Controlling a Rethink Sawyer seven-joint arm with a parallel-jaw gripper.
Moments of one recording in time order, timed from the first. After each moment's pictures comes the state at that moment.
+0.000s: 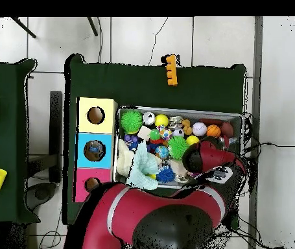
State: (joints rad) arm -0.18 -0.02 -0.61 1.32 -0.06 -0.09 1.38
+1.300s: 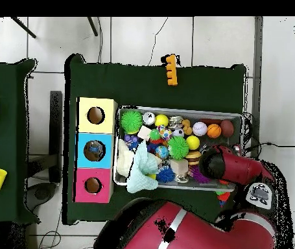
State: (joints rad) arm -0.34 -0.26 -0.43 1.42 -0.22 0.10 1.38
